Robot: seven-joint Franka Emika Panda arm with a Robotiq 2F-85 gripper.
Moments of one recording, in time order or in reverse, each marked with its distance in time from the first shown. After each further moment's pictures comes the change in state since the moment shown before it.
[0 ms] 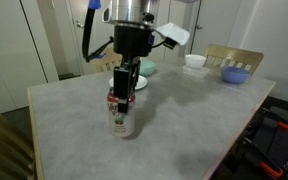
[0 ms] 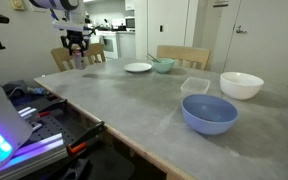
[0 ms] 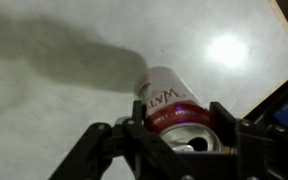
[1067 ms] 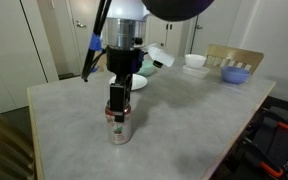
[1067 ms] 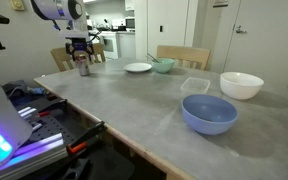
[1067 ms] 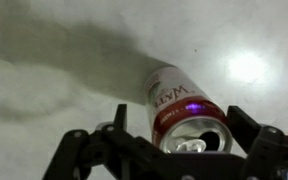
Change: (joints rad) arm 0.057 0.127 -0.065 0.086 -0.225 0.013 0.087
